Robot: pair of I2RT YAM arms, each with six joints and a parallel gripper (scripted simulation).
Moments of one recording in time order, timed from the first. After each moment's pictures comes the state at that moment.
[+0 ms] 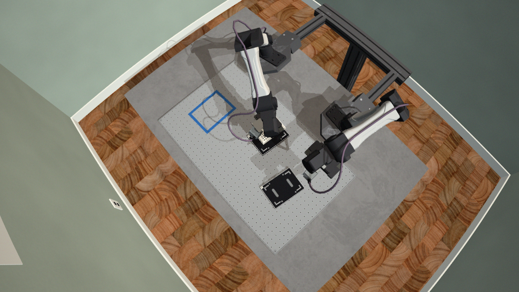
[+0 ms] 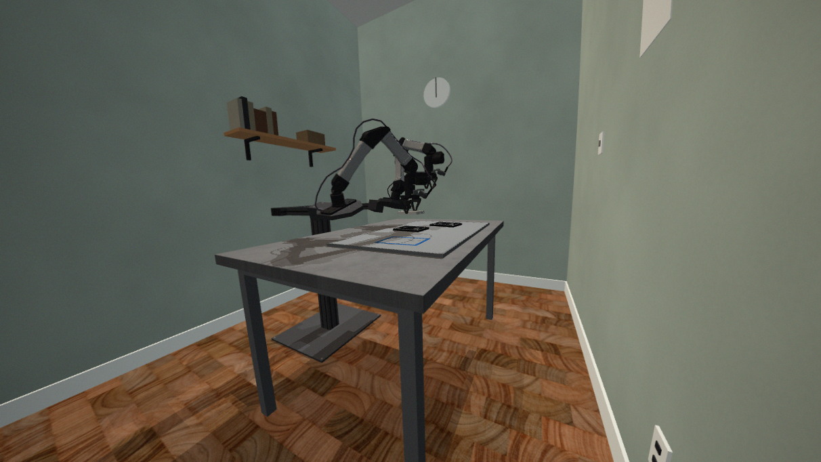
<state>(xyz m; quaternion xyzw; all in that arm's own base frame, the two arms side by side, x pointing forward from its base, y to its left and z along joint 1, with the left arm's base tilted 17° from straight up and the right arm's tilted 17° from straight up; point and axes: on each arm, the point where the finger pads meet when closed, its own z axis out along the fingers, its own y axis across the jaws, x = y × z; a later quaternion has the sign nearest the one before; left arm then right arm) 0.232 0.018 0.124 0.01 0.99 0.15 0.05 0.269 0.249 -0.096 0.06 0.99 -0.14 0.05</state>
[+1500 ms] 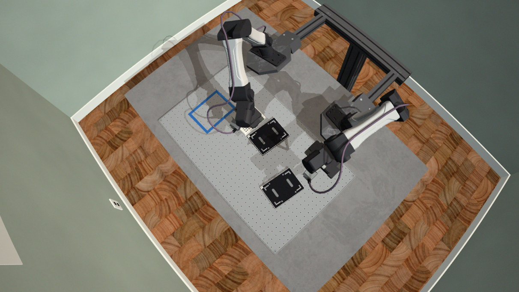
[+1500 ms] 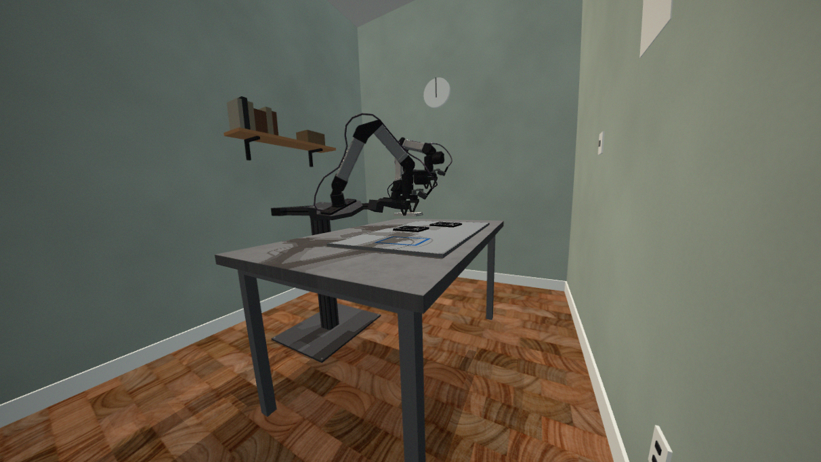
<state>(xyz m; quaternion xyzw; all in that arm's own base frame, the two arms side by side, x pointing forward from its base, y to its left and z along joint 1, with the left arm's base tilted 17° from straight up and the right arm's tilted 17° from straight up) 0.232 0.018 0.124 0.01 0.99 0.15 0.05 0.299 0.161 -0.068 0.01 0.99 -0.15 0.04</state>
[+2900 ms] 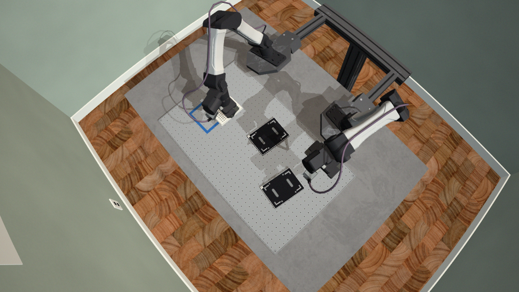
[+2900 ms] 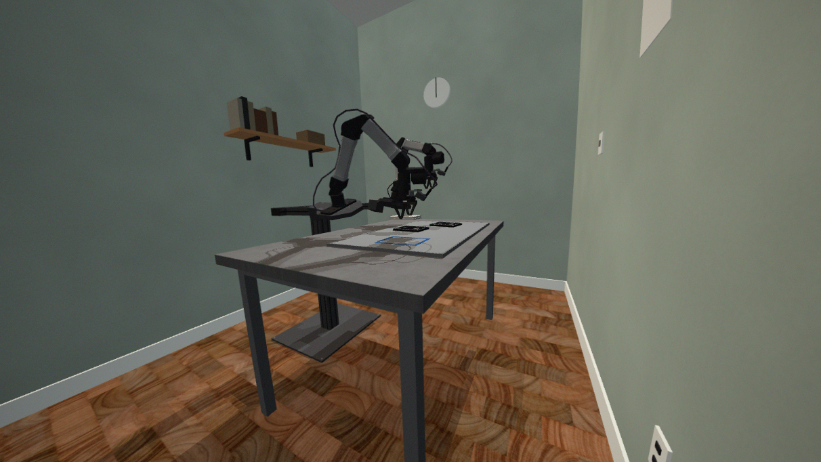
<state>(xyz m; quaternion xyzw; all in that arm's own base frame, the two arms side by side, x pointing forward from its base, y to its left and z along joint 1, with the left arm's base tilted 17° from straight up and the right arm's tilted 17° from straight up) 0.232 0.018 0.124 0.01 0.99 0.15 0.05 0.339 0.052 -0.037 0.01 0.99 -0.15 0.04</state>
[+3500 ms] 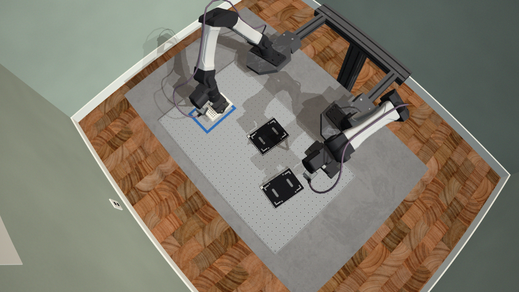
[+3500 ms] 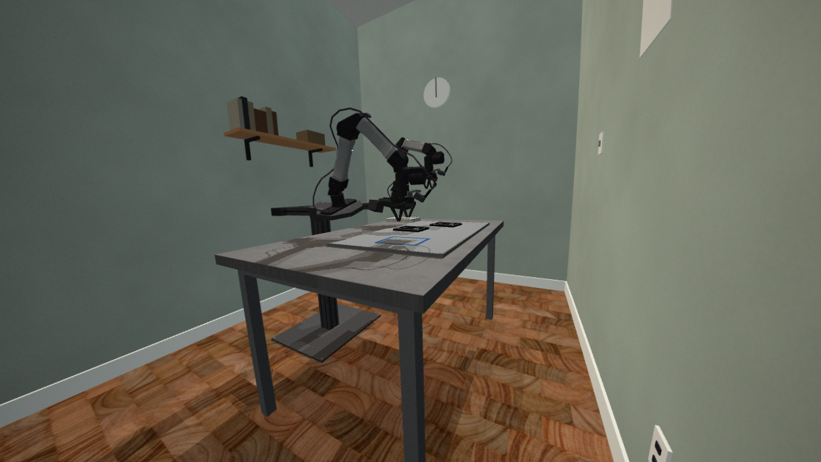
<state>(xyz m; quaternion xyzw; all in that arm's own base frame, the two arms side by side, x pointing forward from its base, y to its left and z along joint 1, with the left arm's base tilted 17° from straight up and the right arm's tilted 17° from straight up) 0.232 0.018 0.124 0.01 0.99 0.15 0.05 0.355 0.002 -0.025 0.01 0.99 -0.15 0.04</state>
